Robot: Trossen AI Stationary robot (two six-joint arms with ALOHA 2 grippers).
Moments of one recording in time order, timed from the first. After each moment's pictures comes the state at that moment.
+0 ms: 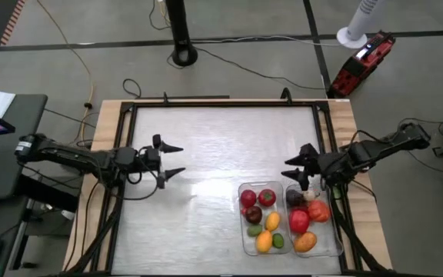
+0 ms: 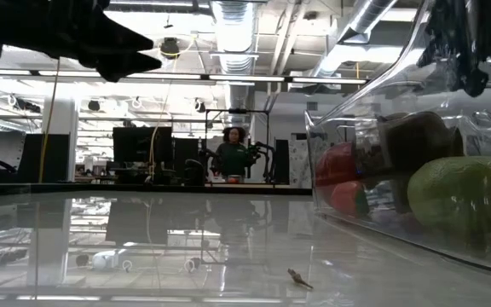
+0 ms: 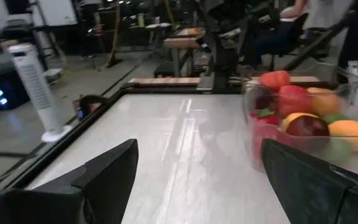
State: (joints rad) left arm -0.11 0.73 0.27 0.36 -0.28 0.03; right arm 0.35 0.61 0.56 -0.56 0.40 0.78
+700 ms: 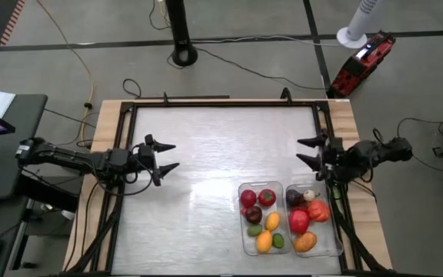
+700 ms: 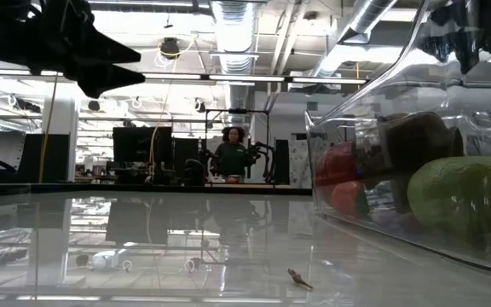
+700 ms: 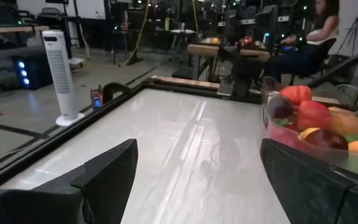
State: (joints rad) left arm -0.11 0.55 0.17 0.32 -0.39 -0.09; right arm 0.33 0.00 0.27 -0.16 0.56 0.09
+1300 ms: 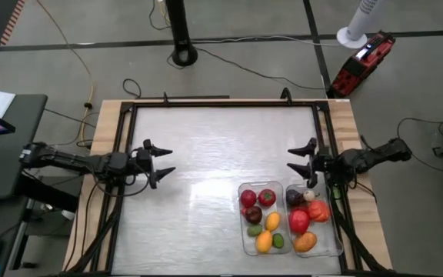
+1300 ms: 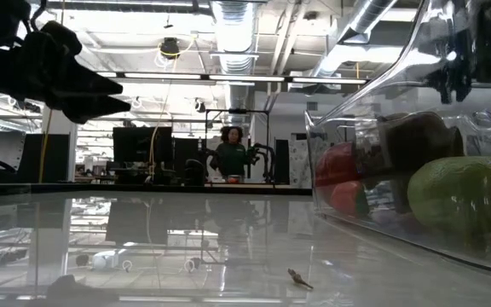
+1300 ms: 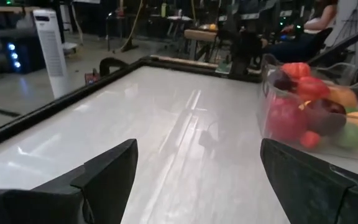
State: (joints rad) left arm -0.11 0.37 0.01 0.24 -0.37 -0.14; right arm 0.33 0.00 0.09 0.01 0.53 0.13
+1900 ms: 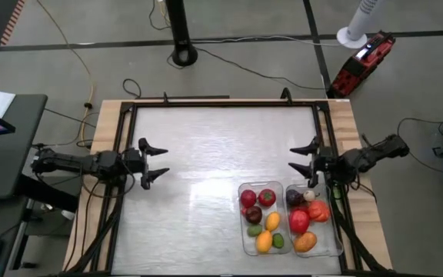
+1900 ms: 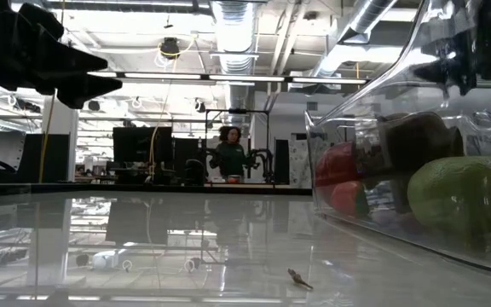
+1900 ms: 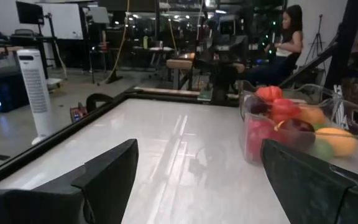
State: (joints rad) left arm -0.13 0.07 0.01 0.07 -0.31 -0.04; right arm 0.40 0.00 0.14 -0.09 0.64 0.07
